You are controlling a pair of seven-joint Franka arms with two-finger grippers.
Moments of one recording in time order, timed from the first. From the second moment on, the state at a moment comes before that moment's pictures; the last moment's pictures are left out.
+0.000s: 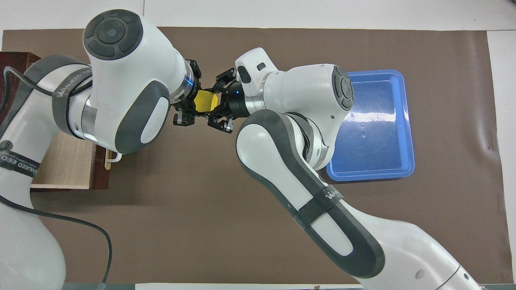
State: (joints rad) left arm -0.37 0.33 -0.12 -1.46 0.00 1.86 -1.84; right arm 0.55 0.47 0.02 -1.49 0.90 2.39 -1.36
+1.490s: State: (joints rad) left arm 0.05 0.20 -0.08 -1.42 0.00 1.63 -1.45; right arm 0.34 0.42 0.00 -1.49 0.86 2.15 -1.28
